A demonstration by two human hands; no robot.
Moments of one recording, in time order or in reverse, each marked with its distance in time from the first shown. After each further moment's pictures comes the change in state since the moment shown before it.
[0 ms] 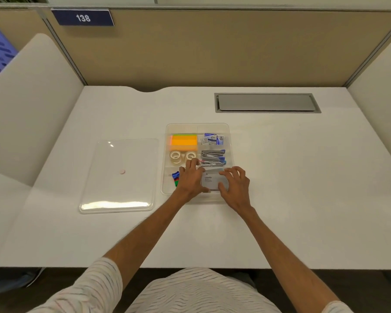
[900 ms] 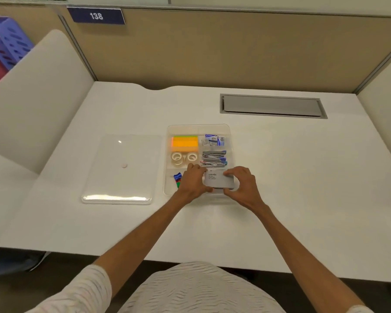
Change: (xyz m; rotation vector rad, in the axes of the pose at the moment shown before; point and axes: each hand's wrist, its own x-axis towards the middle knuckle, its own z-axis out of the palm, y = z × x) left_hand -0.014 0.018 0.000 -0.286 0.032 -0.114; right_hand 0.006 0.030 -0.039 0.218 -0.088 -0.179
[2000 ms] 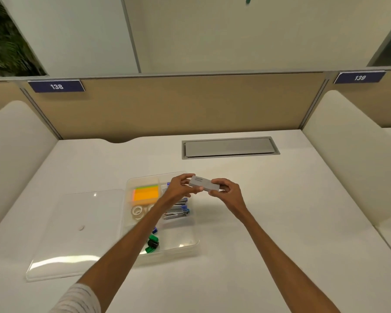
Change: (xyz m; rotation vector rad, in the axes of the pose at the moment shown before) left_hand 0.113 0.106 -0.033 -0.730 -0.125 0.001; right_hand 0.080 0.039 -0.104 0.606 0.202 0.251
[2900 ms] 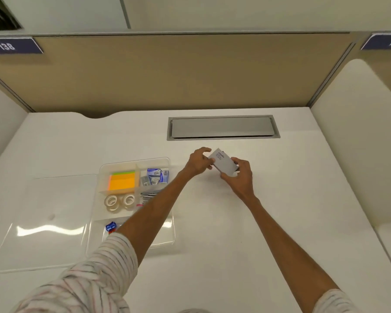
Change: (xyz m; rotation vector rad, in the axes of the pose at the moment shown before) left_hand 0.124 0.021 0.102 0.212 -0.034 -0.073; right_hand 0.071 0.065 -0.079 -0.300 0.163 0.035
